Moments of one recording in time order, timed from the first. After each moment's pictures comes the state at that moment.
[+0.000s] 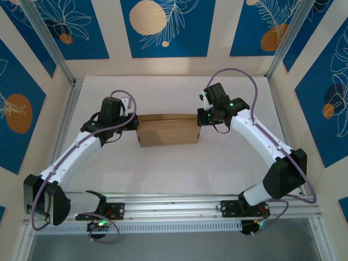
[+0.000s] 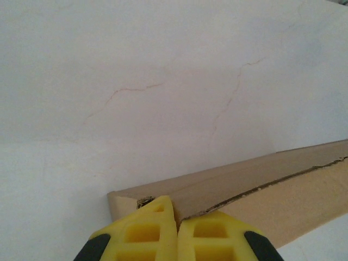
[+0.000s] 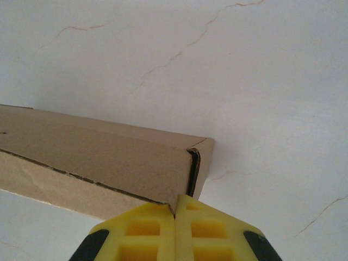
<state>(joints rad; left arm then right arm) -0.38 1.25 1.00 -0.47 0.14 -0.41 0.47 1.48 1.36 -0.90 -0.06 0.32</state>
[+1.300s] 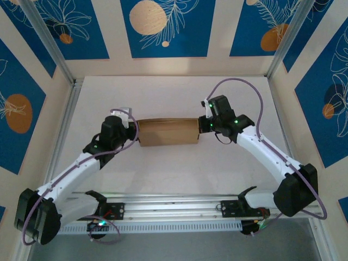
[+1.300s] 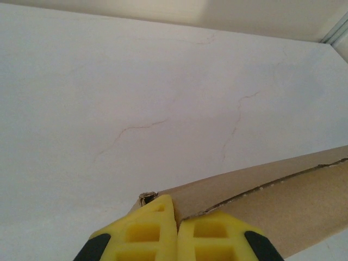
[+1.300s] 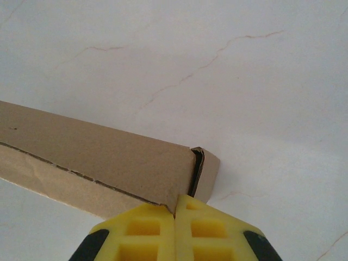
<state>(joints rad) -0.48 1.05 0.65 -0.06 -0.04 -0.34 0.50 1.27 1.05 -0.60 -0.02 0.29</state>
